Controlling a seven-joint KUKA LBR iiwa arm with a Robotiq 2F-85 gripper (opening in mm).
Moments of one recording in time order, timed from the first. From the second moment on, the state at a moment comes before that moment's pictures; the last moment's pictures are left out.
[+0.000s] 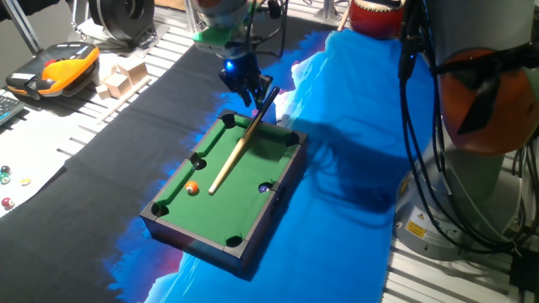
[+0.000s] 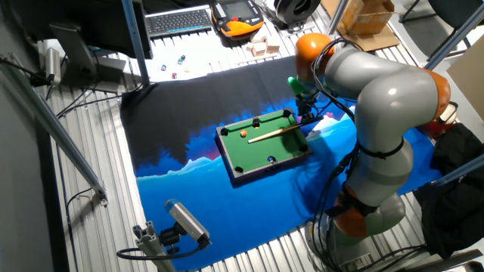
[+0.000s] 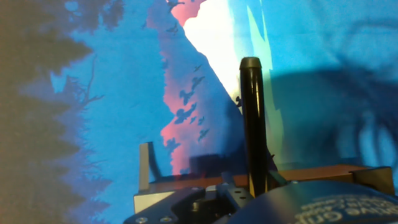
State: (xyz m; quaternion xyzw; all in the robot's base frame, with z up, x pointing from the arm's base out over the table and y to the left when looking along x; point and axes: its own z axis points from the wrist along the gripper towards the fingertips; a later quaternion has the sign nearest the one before) arm 0.464 -0.047 0.122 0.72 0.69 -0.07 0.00
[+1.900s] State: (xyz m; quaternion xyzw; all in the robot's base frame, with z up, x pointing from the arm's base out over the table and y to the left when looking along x) arm 0.449 -0.049 0.096 0.71 0.70 -0.08 0.00
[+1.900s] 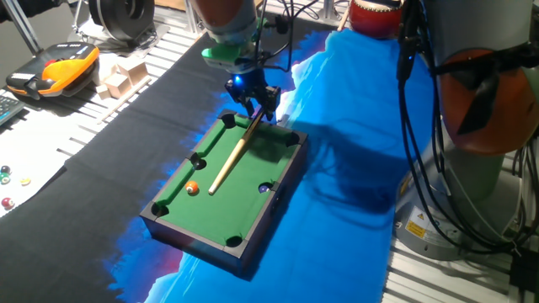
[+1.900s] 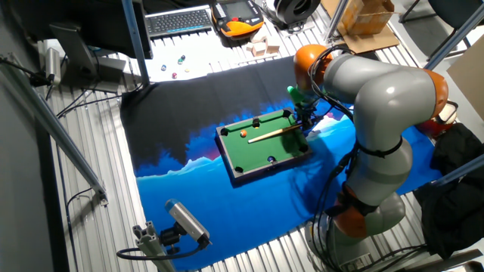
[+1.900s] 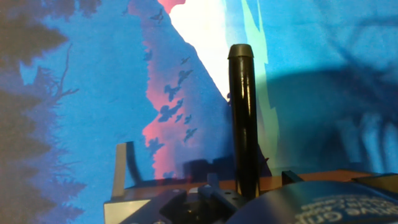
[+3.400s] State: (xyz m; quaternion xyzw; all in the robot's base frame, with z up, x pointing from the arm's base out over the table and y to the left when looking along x) arm 0.457 -0.067 0.131 0.72 0.69 -0.06 0.00
